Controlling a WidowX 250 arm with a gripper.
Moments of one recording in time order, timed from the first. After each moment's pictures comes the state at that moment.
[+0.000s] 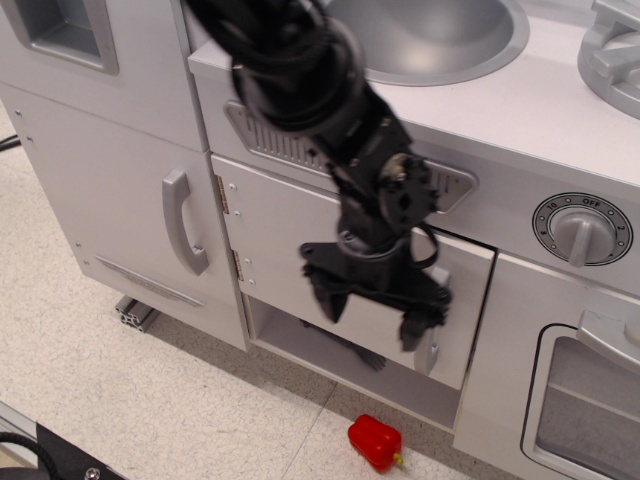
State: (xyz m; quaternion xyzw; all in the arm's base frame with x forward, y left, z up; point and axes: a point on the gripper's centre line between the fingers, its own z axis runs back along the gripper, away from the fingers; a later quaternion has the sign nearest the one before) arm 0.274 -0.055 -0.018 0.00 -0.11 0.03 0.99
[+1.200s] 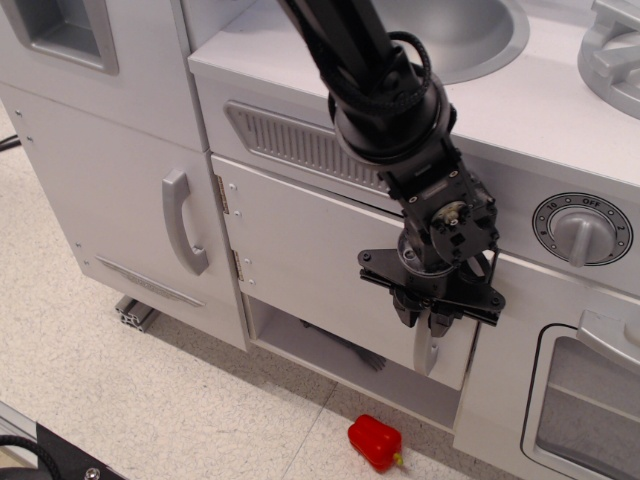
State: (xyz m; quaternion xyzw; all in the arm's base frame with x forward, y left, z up) arm 0.302 -0.073 -0.043 0.00 -0.15 0.04 0.99
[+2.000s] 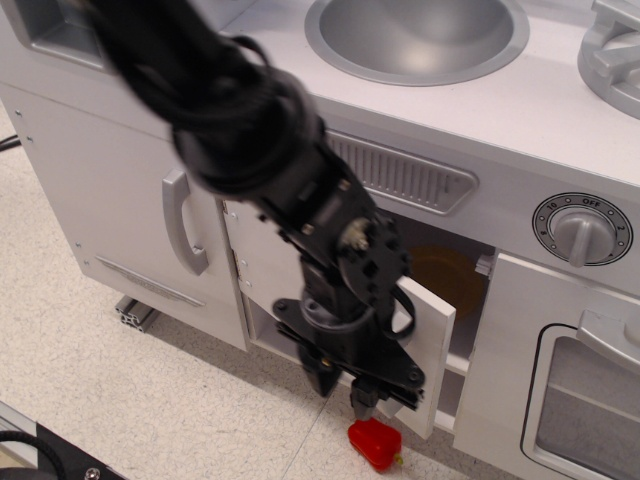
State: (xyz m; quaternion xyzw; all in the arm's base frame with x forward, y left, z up) arm 0.210 -0.052 -0.013 -0.01 -0.08 -0.03 1.00
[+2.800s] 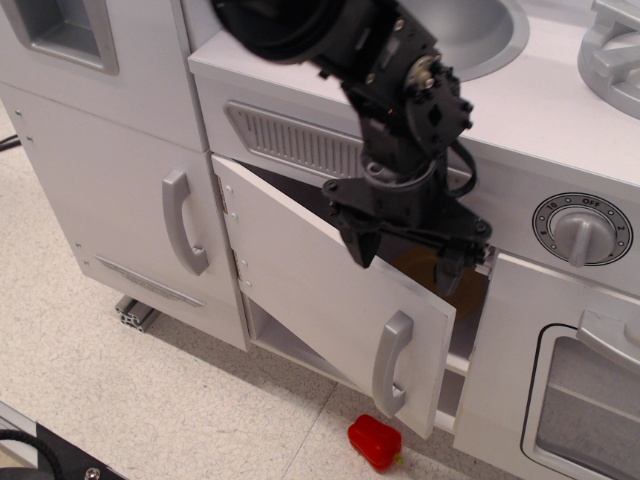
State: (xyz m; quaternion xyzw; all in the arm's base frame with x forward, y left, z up) arm 0.289 -0.057 0.035 -0.02 -0.14 0.04 0.99
